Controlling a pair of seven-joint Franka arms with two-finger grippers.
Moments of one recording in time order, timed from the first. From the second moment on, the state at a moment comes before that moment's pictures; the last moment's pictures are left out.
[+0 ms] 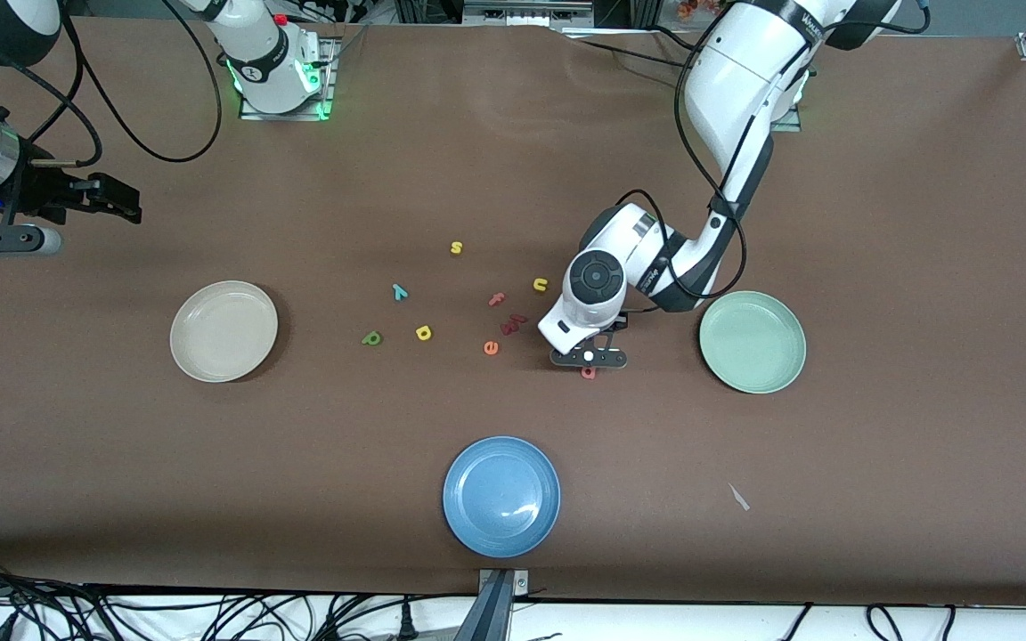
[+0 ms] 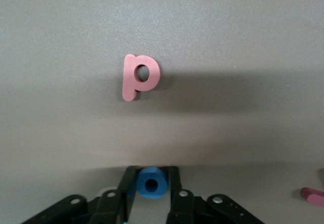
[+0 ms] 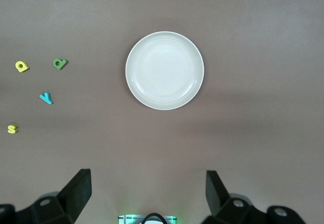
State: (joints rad) left arm -0.53 0.79 -0.09 -1.55 0.05 2.19 -0.60; right arm 0.06 0.03 -0.02 -1.66 -0.04 1.55 0.00
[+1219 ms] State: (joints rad) left arm -0.21 0.61 -0.07 -1.57 0.05 1.94 -0.15; right arm 0.07 0.04 0.01 -1.66 -0.04 1.55 0.00
